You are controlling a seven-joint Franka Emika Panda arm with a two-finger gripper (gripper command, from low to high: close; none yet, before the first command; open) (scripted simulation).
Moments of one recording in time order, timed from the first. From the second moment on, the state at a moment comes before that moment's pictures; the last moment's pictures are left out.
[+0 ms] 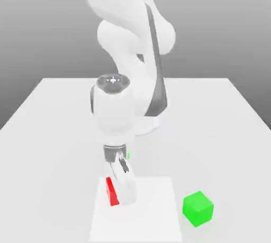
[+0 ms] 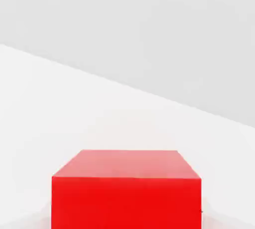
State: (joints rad) arm -0.32 0.23 0.15 -2.77 -0.23 3.00 2.08
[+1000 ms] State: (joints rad) arm -0.23 0.03 0.53 -2.61 -0.03 2.64 2.13
